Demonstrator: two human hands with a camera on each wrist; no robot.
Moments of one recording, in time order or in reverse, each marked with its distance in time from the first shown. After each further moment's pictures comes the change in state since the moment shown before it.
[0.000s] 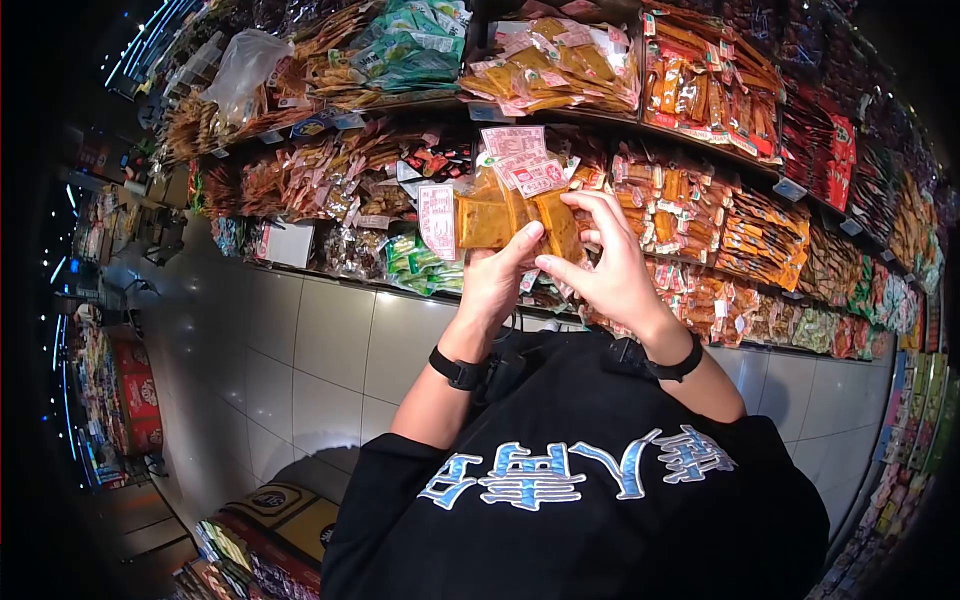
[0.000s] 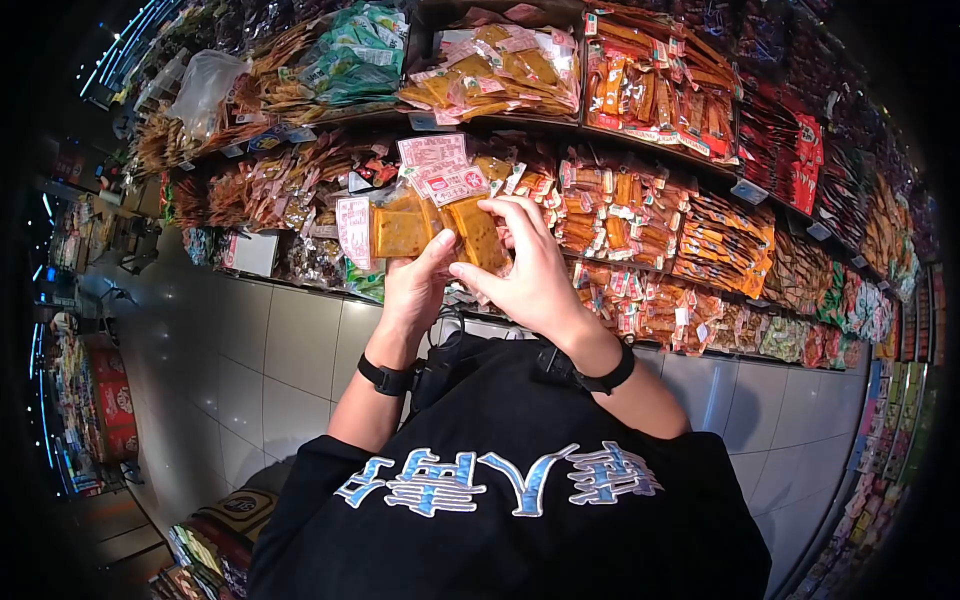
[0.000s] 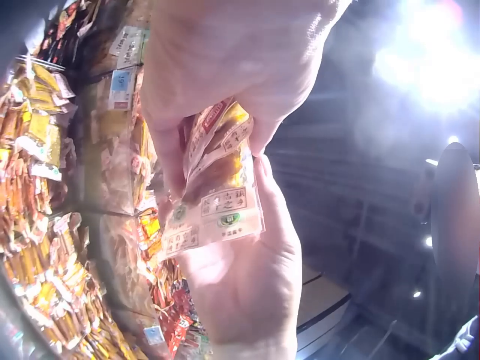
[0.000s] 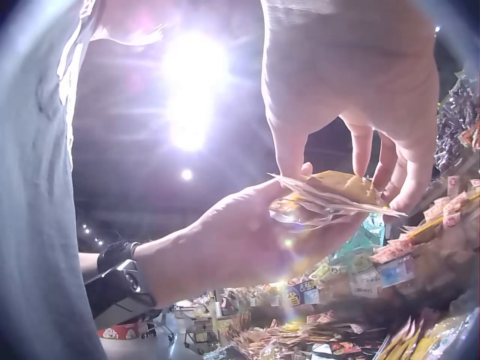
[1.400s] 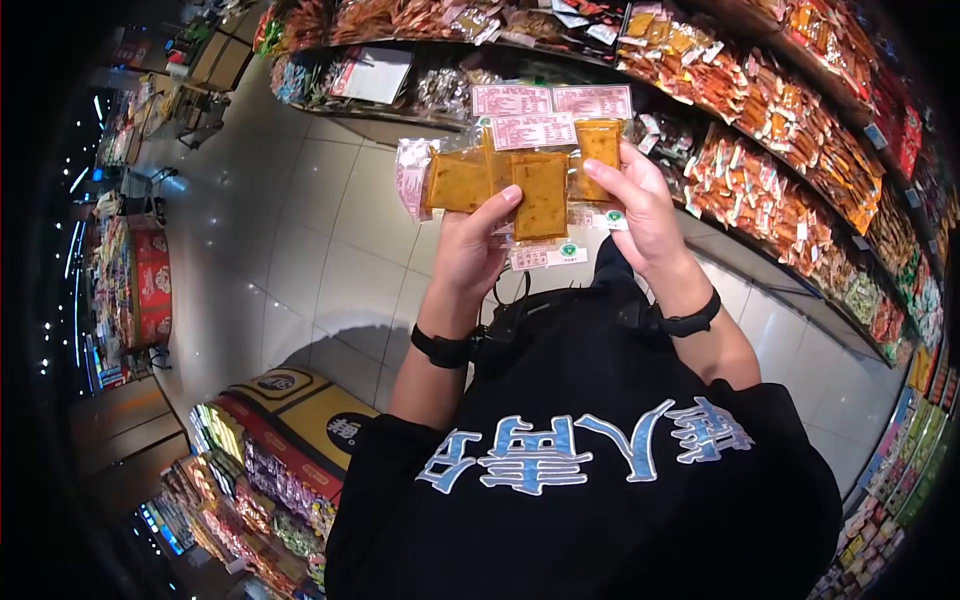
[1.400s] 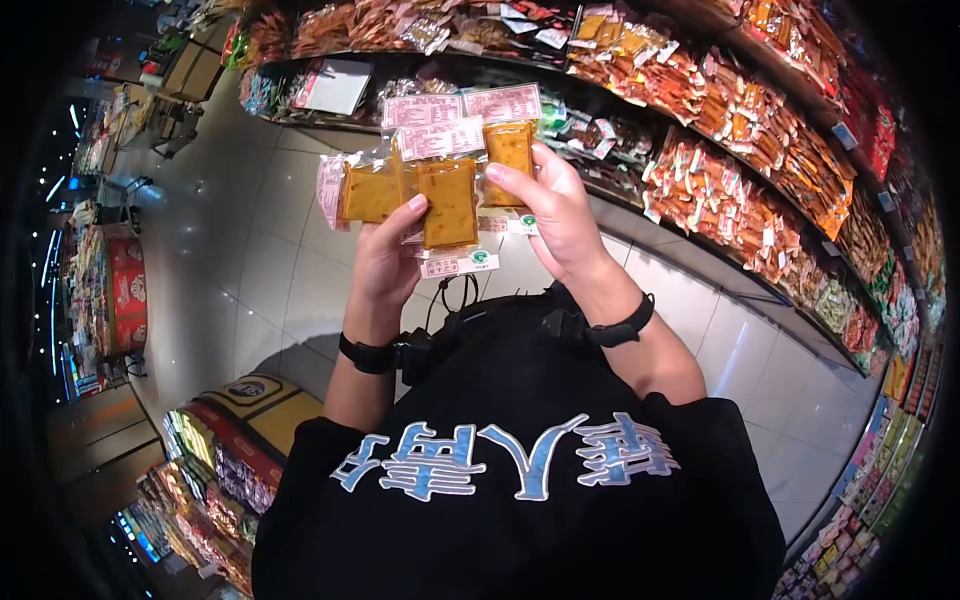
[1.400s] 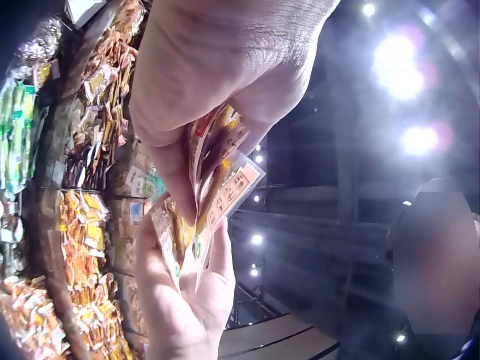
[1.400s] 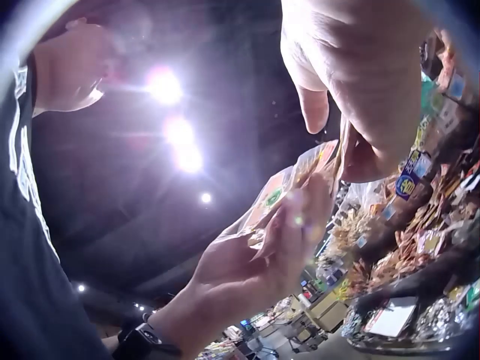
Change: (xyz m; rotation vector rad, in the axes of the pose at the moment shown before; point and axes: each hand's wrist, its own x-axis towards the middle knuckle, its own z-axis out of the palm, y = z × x) left_hand -0.303 0.101 -0.206 -0.085 0.146 0.014; right_hand -0.174 -0.133 0.238 1.153 -0.192 0.416
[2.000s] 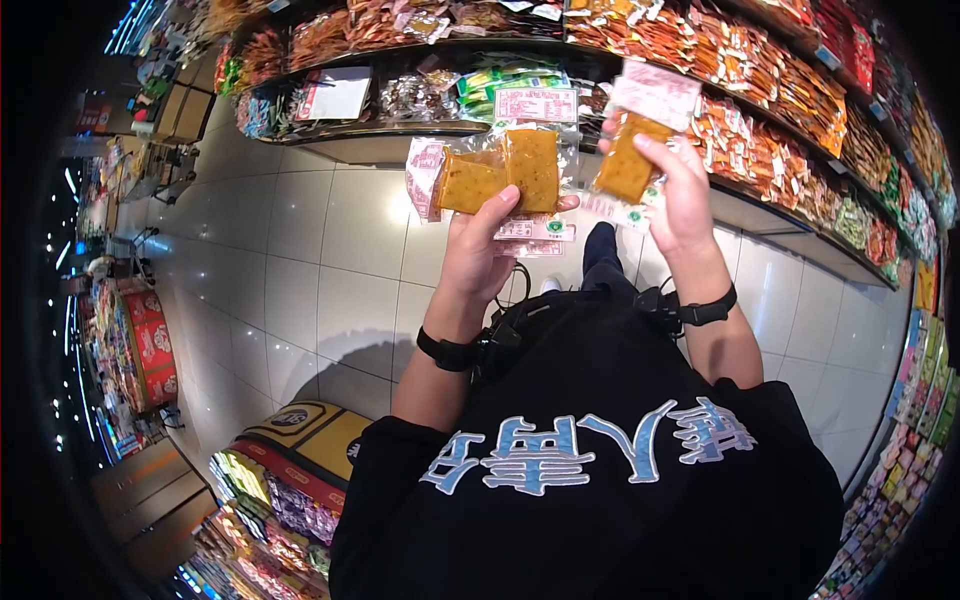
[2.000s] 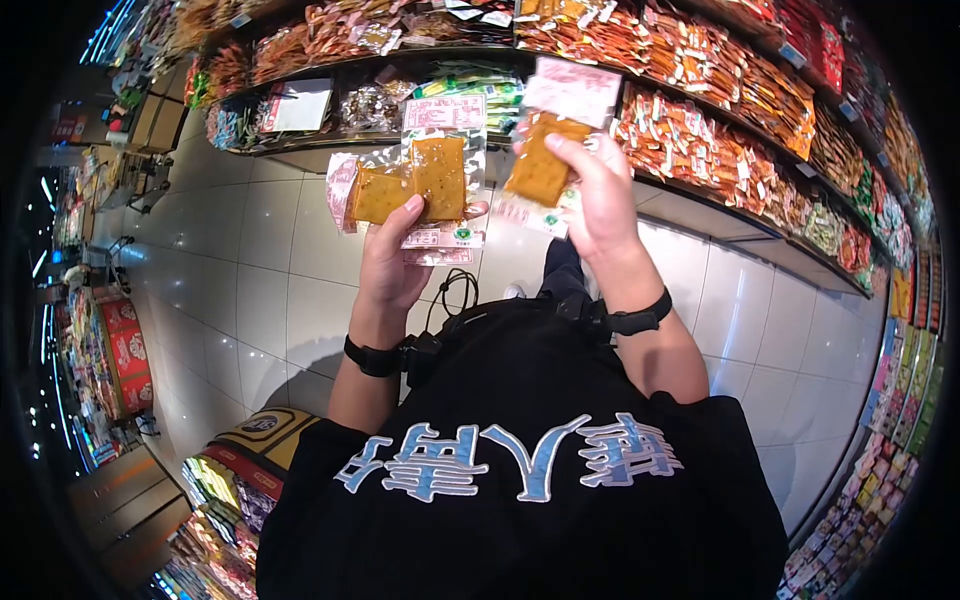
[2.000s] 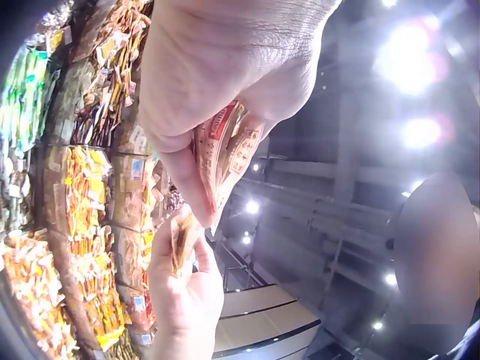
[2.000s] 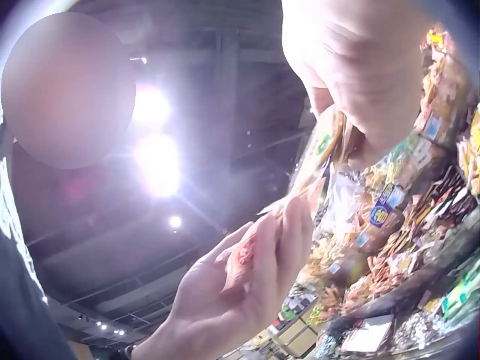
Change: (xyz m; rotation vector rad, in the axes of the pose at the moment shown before) left_hand -0.045 -0.011 0.010 -0.036 -0.270 -0.150; right_hand -0.073 -0.017 -0.013 -0.059 0.271 -0.188
